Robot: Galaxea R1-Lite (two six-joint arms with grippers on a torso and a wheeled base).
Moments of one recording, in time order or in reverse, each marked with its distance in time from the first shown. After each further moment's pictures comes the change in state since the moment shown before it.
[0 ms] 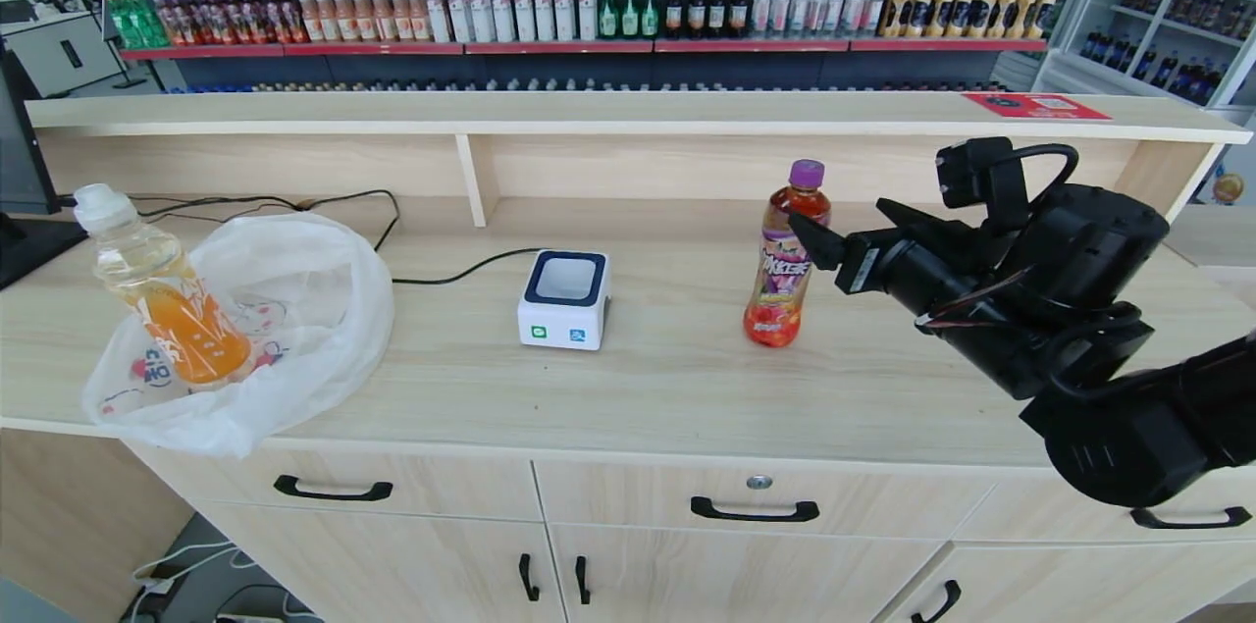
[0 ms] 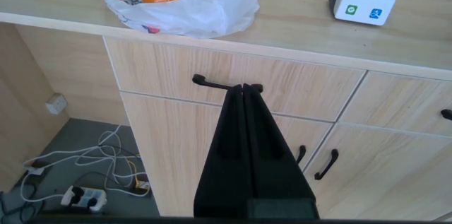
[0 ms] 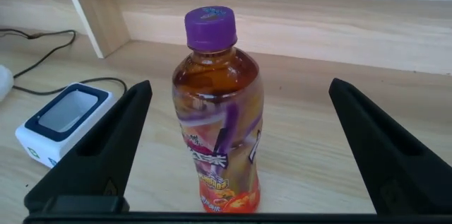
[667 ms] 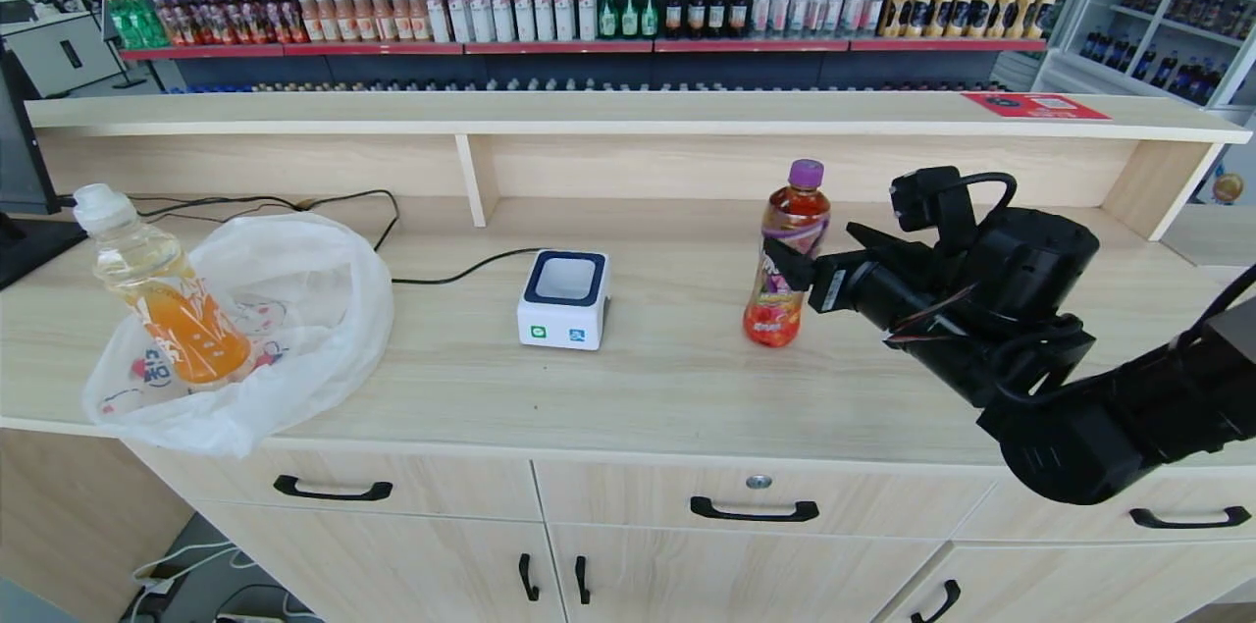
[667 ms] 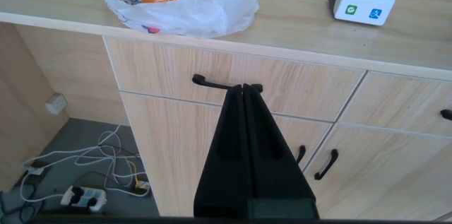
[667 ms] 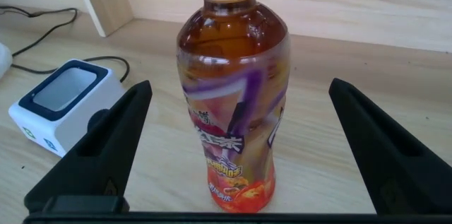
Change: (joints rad) left arm 0.000 0.000 0.000 0.000 0.000 -0.001; right arm 0.015 0.084 -0.032 -0.001 0.004 0.004
